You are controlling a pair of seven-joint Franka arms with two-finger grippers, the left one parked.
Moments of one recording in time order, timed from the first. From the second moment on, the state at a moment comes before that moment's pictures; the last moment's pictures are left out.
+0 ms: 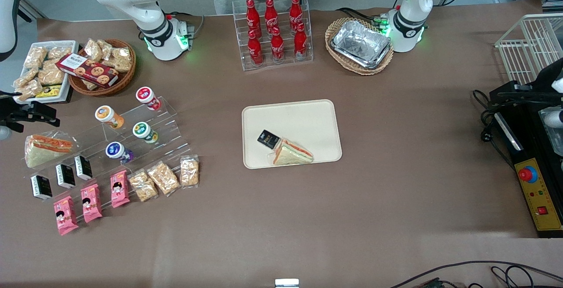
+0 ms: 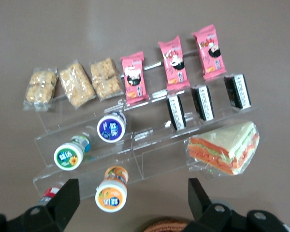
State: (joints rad) arm 0.10 0.01 -0.30 -1.71 -0.02 1.71 -0.32
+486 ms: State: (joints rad) arm 0.10 0.01 -0.30 -1.71 0.01 1.74 -0.32
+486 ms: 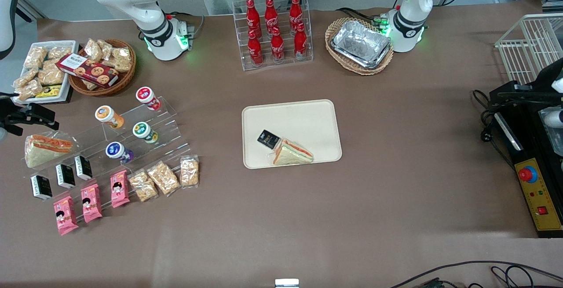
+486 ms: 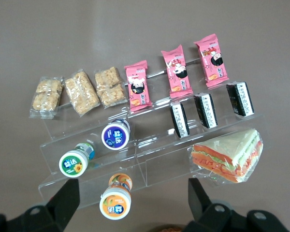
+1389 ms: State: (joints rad) arm 0.08 -0.29 -0.05 -2.11 0.02 1.82 -0.07
